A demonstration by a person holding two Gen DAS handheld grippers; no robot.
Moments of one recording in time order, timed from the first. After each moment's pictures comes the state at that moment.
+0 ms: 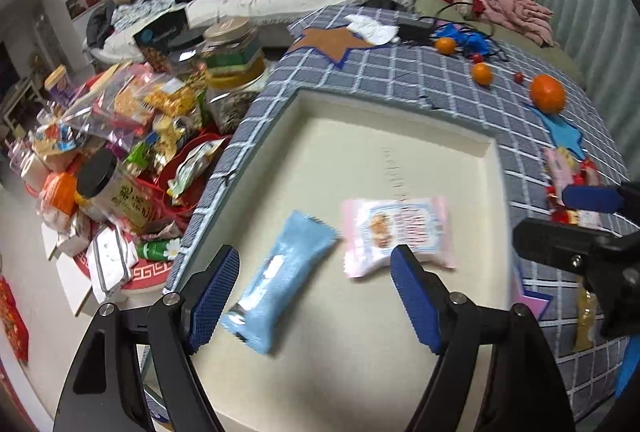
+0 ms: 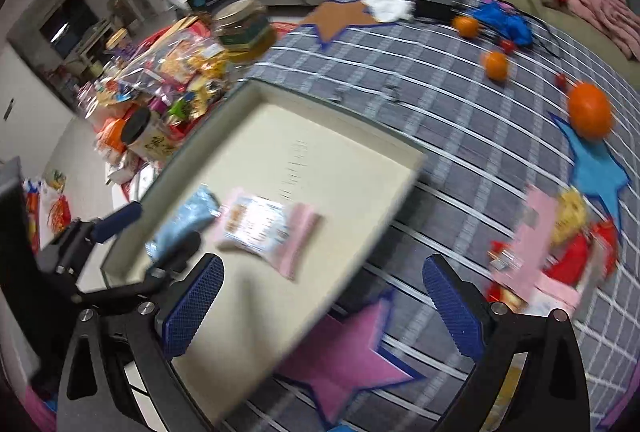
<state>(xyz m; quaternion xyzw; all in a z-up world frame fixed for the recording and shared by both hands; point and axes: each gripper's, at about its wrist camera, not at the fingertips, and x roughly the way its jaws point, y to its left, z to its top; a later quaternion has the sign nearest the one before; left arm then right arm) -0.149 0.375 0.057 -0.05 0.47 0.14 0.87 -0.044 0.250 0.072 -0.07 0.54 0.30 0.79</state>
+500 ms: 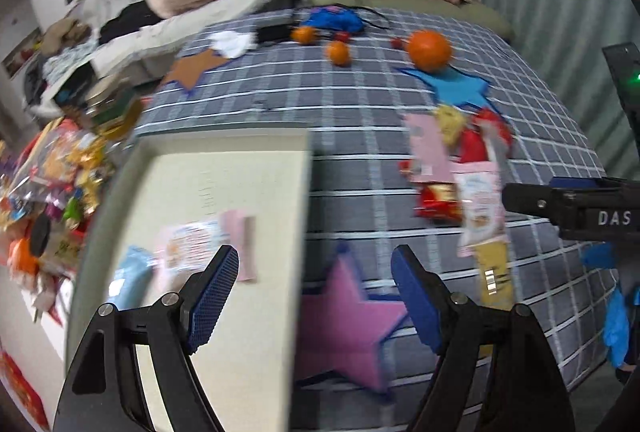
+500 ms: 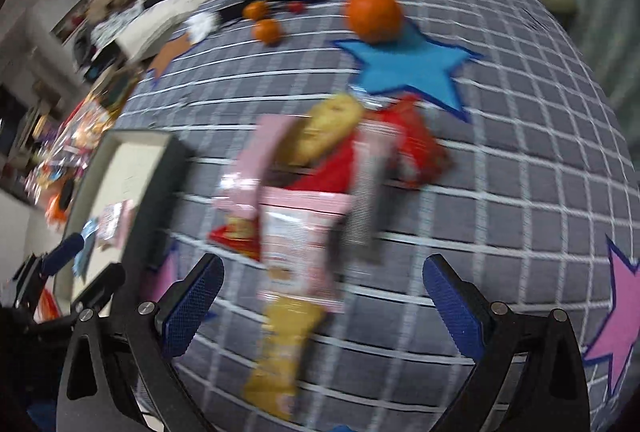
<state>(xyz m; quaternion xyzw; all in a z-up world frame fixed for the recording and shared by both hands) -0.111 0.238 0.063 0.02 0.48 0.02 0.87 -0.022 0.068 0.055 0.03 0.56 0.15 0.82</state>
